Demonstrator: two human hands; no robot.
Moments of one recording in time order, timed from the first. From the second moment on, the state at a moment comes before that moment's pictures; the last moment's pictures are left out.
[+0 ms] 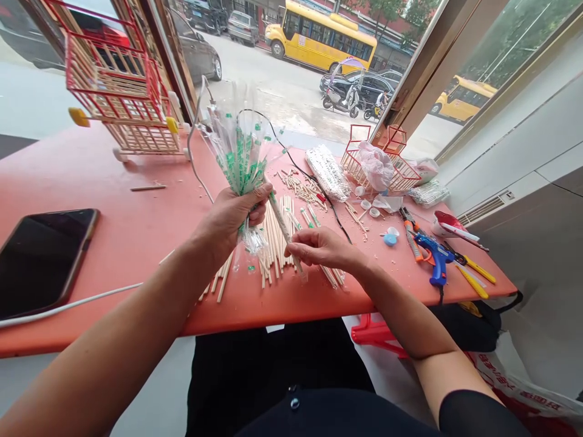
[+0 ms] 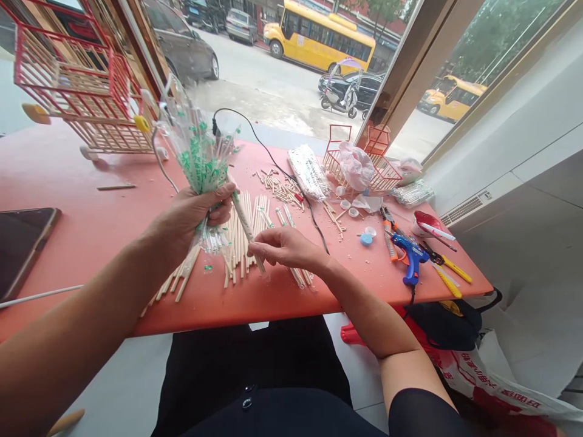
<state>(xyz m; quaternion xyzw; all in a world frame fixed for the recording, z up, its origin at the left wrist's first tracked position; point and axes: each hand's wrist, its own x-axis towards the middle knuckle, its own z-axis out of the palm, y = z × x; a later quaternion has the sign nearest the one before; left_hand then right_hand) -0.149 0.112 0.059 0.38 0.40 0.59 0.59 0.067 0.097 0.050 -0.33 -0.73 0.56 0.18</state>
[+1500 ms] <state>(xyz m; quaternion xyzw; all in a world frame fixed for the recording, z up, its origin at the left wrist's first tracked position) -0.148 0.106 0.060 0.57 0.37 0.29 0.68 0.129 0.144 0.080 -0.42 -0.49 0.38 0.66</state>
